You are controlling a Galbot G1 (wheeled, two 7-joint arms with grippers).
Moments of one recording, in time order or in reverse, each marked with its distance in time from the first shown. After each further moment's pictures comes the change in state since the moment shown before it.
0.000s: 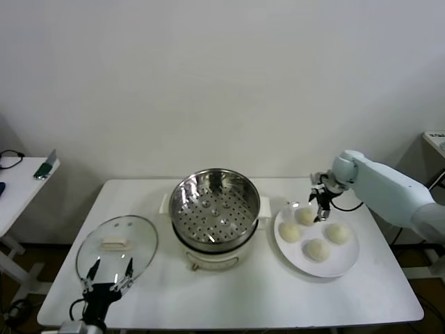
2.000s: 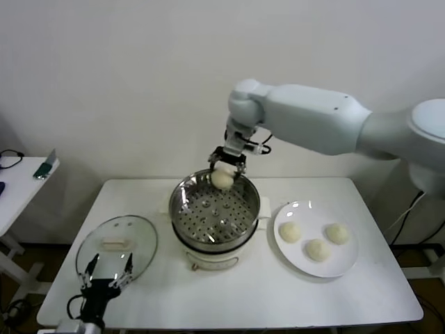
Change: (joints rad) left arm 0.017 0.011 -0.003 -0.054 0.014 0.000 -0.005; right arm 0.499 0.435 -0.347 0.272 -0.134 0.699 -0.009
